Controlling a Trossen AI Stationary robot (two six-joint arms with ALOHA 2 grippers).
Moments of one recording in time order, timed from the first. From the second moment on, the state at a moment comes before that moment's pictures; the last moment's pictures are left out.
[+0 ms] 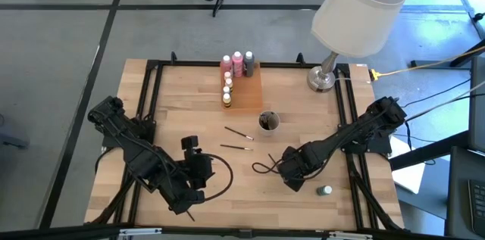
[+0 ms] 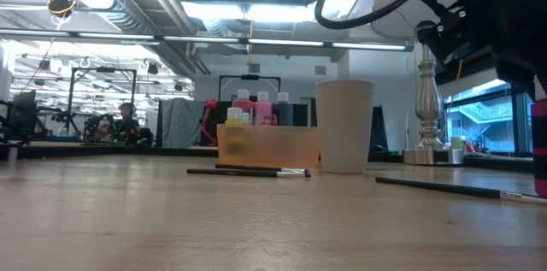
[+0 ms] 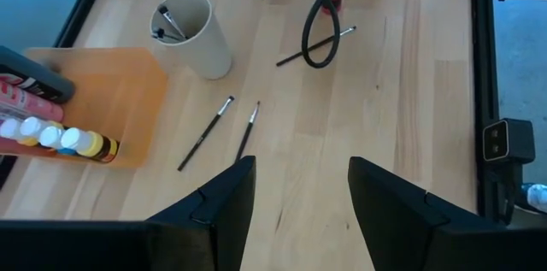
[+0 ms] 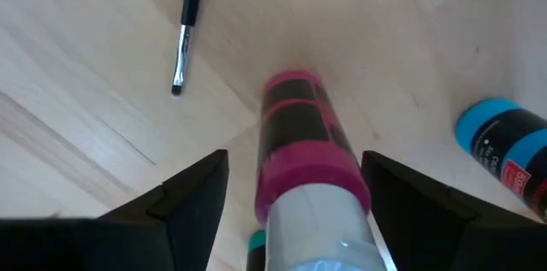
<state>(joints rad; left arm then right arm) -0.72 1.71 1.87 -1.33 -0.66 -0.76 0.51 1.72 1.12 -1.01 -0.12 1.15</state>
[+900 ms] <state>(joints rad) -0.71 1.71 1.87 -1.39 -0.68 -0.82 0.50 1.72 1.12 -1.01 -0.12 1.14</state>
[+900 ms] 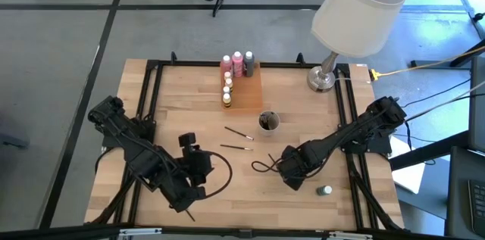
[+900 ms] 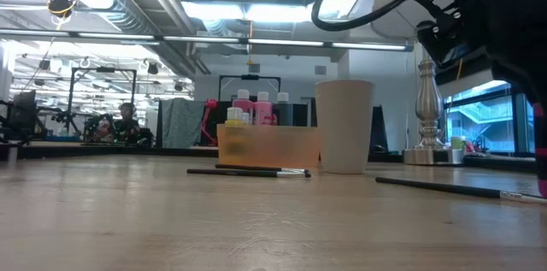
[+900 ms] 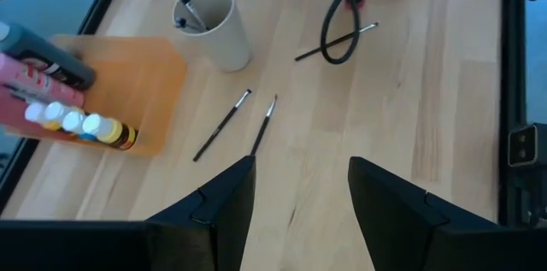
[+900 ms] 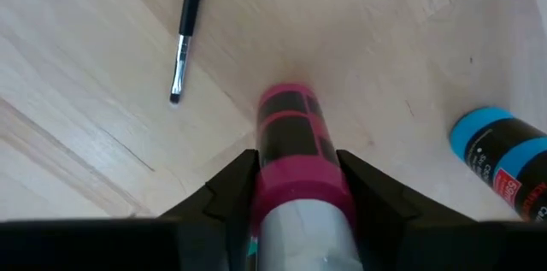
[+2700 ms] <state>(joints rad) -0.56 1.71 1.87 -1.17 -0.77 -0.53 0.45 1.72 1.99 -1.43 0.16 0.80</state>
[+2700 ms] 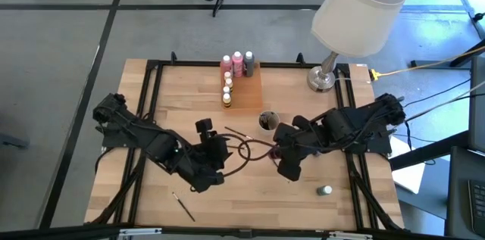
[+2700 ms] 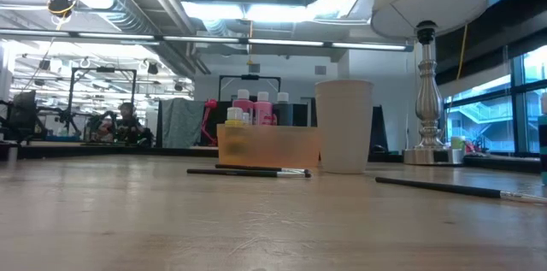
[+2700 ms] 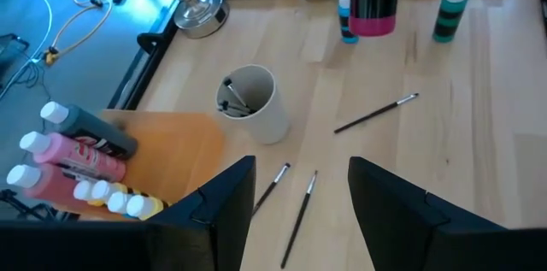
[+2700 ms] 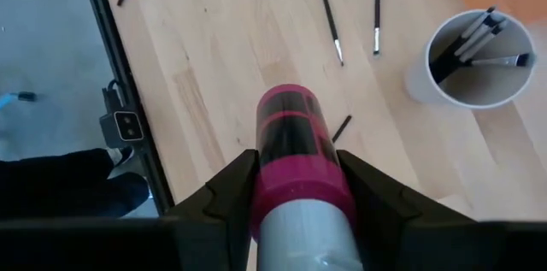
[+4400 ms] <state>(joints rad) -0.59 1.69 1.87 -1.45 -1.00 -1.00 -0.38 1.96 1.99 -1.16 0.00 -0.07</state>
